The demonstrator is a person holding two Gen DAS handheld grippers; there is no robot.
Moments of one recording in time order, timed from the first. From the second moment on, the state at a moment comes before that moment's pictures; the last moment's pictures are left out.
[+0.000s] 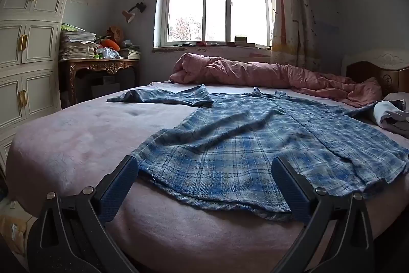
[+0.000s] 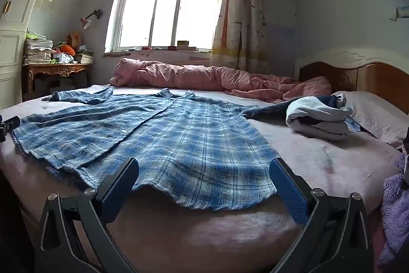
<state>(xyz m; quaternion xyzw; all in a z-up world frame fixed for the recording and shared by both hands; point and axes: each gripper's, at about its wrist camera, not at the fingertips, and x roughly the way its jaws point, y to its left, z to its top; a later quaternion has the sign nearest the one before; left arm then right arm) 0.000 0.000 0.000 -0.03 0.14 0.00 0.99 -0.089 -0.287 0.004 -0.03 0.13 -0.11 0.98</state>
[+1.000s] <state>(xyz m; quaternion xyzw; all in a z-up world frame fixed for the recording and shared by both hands) -0.006 -0.013 0.000 0.00 0.12 -0.01 0.99 -0.085 -0.293 -0.002 -0.01 0.14 -0.11 0.98</state>
